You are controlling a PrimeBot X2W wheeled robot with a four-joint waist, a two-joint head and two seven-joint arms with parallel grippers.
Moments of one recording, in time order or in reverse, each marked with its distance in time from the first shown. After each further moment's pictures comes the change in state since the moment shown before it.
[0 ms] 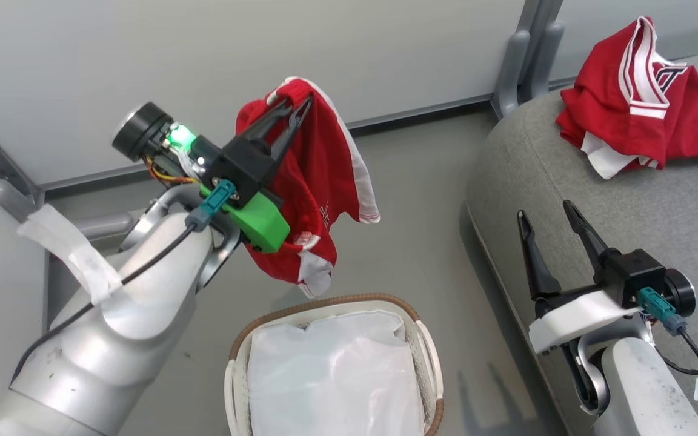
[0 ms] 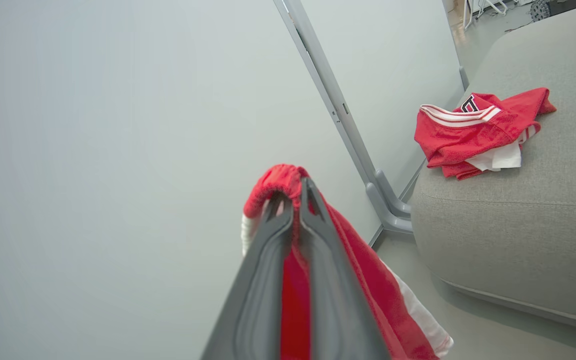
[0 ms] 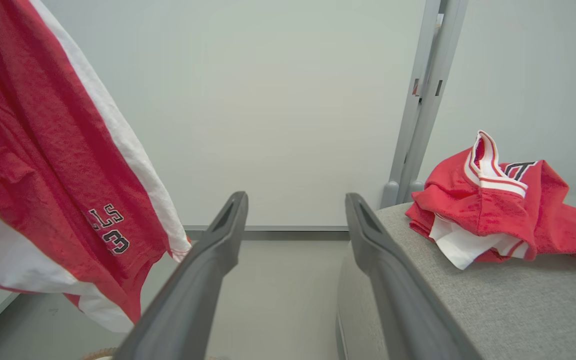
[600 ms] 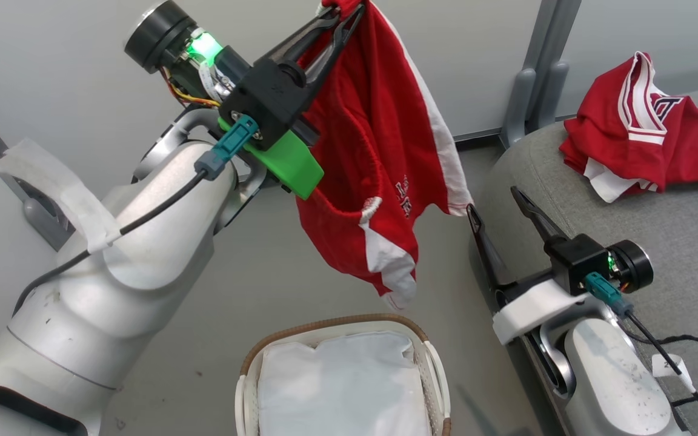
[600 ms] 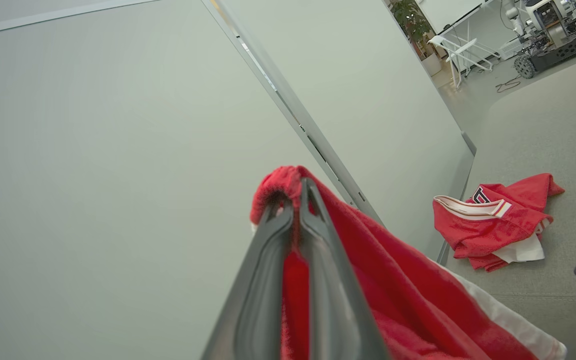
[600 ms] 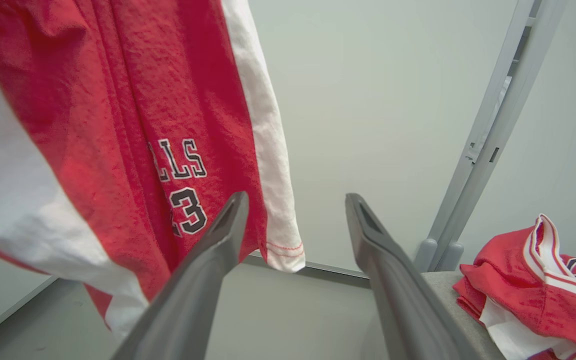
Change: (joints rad) left arm -0.205 -0.016 -0.074 -0.068 -0.070 -0.002 -0.001; right arm -0.074 0.000 0.132 0.035 -0.057 0.000 0.000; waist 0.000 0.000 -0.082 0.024
